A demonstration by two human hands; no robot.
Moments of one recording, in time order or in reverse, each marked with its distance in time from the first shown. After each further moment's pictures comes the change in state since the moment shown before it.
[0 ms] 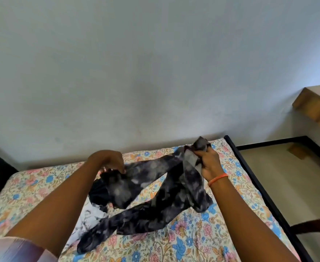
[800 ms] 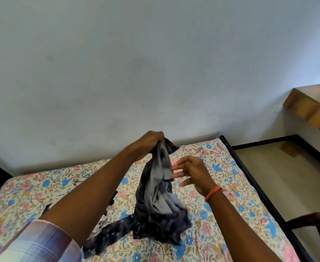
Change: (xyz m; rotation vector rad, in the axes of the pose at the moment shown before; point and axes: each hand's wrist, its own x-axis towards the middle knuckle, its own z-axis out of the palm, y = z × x) left_hand -0.044 0.111 -0.012 -1.002 0.203 0.487; right_hand -0.076 0.016 0.016 -0.243 -0.257 0.016
